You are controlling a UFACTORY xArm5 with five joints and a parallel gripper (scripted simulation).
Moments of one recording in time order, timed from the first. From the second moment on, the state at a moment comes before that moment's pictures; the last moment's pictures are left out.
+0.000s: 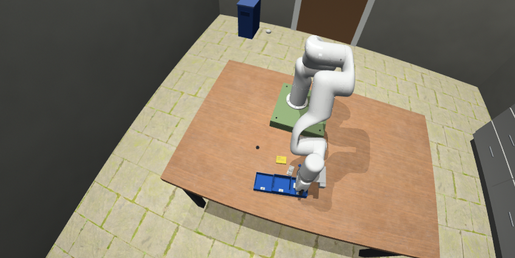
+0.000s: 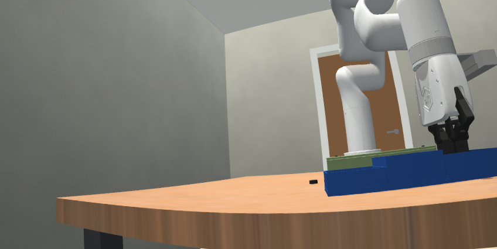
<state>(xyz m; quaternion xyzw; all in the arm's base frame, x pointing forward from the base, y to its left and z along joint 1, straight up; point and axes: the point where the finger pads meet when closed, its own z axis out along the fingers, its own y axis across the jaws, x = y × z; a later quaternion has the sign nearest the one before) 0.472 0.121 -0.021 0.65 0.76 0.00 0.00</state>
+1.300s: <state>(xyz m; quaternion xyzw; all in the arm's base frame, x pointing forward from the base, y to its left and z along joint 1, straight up) 0.472 0.121 0.001 0.65 0.76 0.00 0.00</state>
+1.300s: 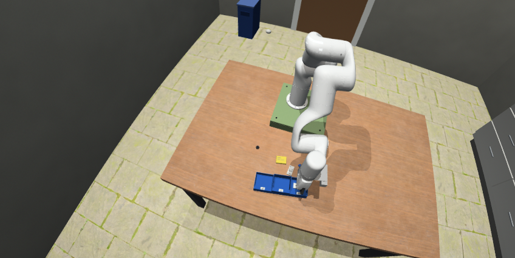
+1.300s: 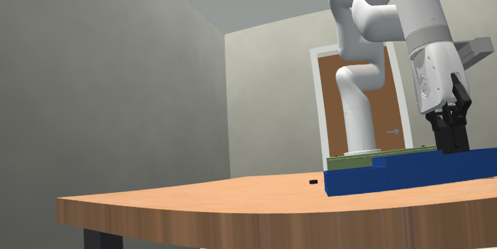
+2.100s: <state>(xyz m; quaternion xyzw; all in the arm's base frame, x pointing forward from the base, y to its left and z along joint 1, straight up) 0.453 0.107 0.030 0.60 0.80 0.00 0.00</state>
